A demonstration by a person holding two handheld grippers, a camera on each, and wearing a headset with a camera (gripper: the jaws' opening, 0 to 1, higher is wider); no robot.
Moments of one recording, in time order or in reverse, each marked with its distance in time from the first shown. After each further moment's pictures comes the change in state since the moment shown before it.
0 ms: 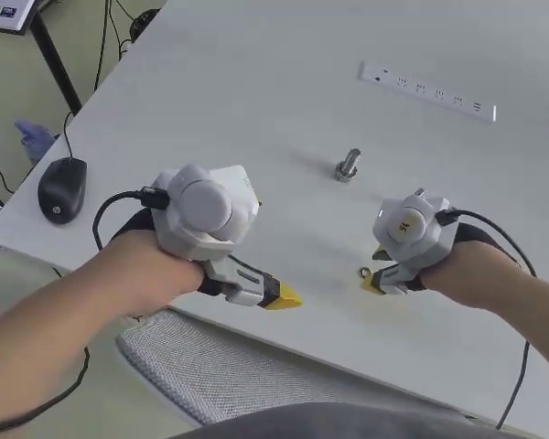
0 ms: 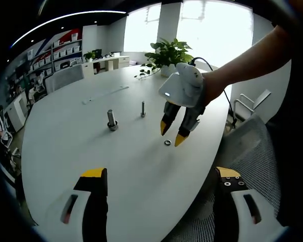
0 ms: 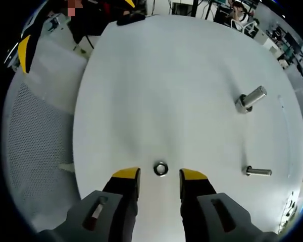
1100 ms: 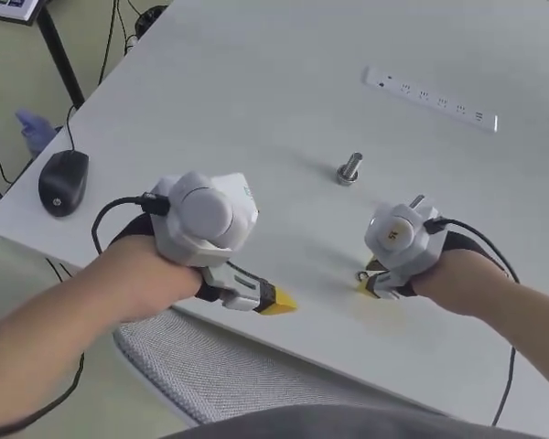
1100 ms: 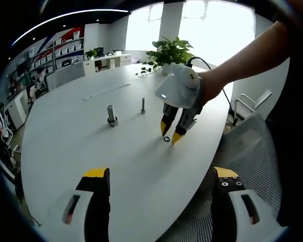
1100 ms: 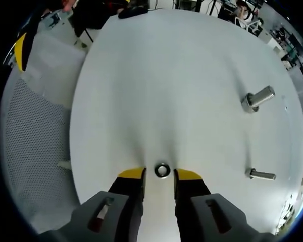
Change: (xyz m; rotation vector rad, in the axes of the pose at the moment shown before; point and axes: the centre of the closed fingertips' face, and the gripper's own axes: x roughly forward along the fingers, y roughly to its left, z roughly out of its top) left arm 0.001 -0.003 -0.011 -0.011 0.018 0.008; right arm 0.009 0.003 -0.001 -0.020 0.046 0.008
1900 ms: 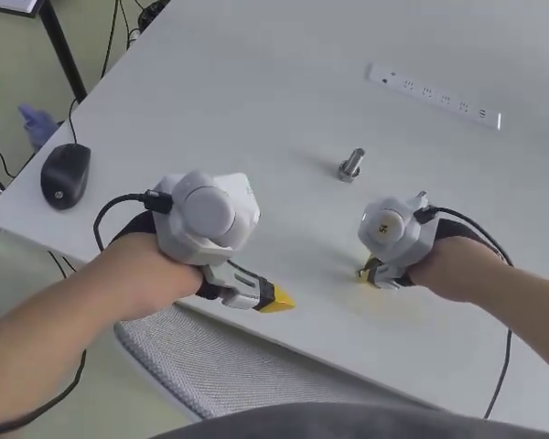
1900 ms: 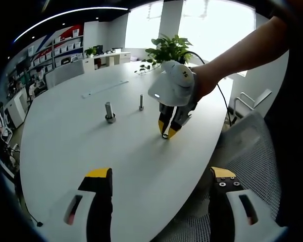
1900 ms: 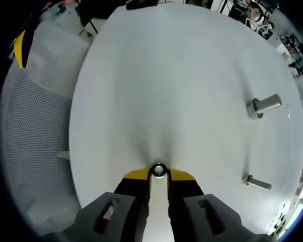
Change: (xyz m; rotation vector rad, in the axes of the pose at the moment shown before) left arm 0.000 -0.006 -0.004 -0.007 0.013 -0.006; right arm 0.000 -0.003 0.000 -0.071 0.070 0.017
